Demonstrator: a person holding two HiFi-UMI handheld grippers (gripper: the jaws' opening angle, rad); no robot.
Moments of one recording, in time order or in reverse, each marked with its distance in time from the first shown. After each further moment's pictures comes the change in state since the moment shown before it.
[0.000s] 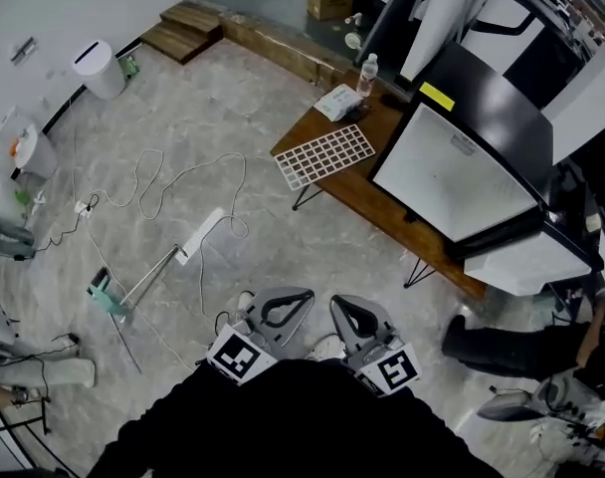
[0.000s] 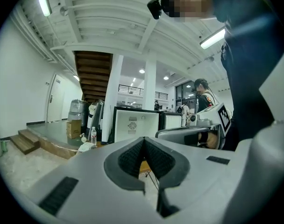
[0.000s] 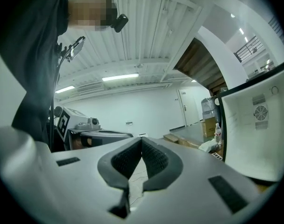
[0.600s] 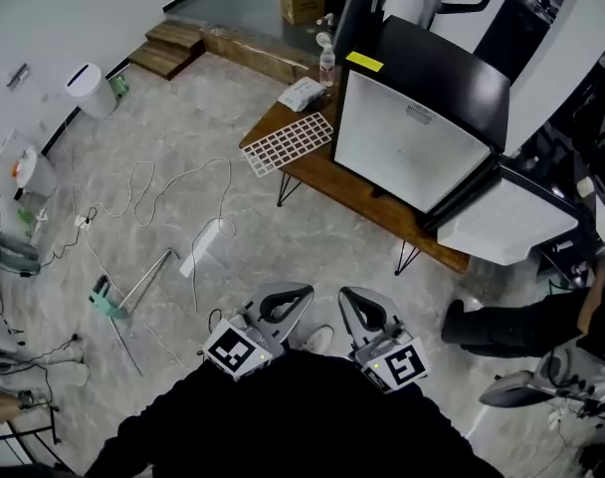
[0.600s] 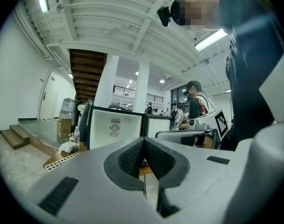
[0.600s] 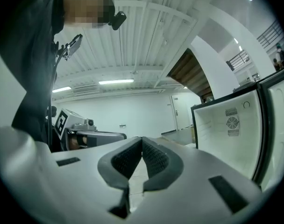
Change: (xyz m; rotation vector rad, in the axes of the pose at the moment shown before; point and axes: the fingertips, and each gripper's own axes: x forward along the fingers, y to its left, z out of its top) left arm 0.058 -0.142 0.005 -0.022 -0.011 -0.060; right arm -0.158 -0.037 0.017 -0.016 -0.038 -0.072
